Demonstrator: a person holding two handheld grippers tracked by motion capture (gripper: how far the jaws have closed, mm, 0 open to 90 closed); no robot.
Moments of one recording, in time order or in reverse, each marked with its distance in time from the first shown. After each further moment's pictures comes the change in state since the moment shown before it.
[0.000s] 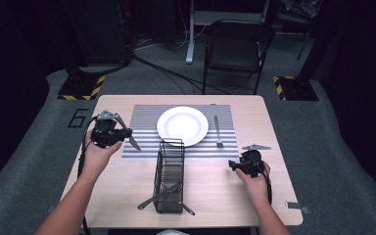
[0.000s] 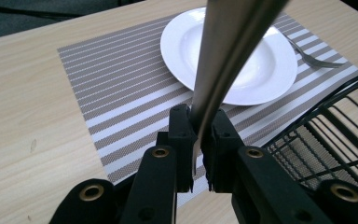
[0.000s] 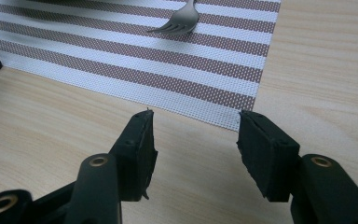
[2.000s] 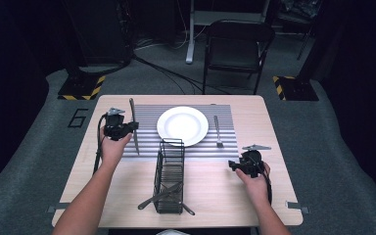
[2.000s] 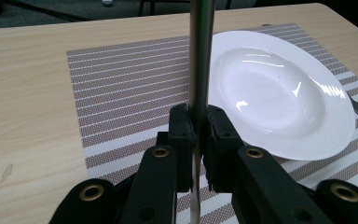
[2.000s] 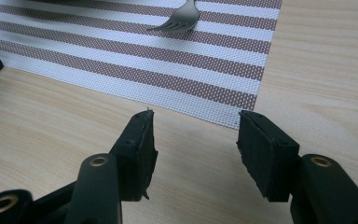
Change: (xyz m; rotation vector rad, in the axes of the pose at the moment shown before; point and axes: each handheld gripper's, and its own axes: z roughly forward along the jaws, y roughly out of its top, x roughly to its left) left arm 0.023 0.000 0.066 -0.097 0.050 -0.143; right arm -0.001 -0.001 0.001 0.004 0.008 0.013
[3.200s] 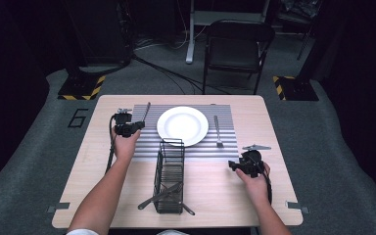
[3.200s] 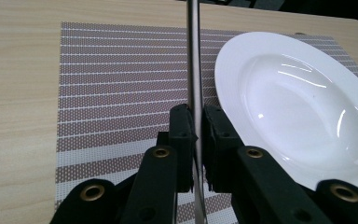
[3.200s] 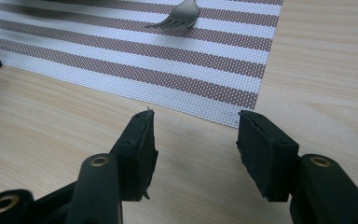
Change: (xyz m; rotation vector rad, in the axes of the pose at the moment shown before) left arm 0.004 -0.006 0.055 0.015 0.052 -0.156; right arm -0.002 0.000 0.002 0.004 0.007 -0.006
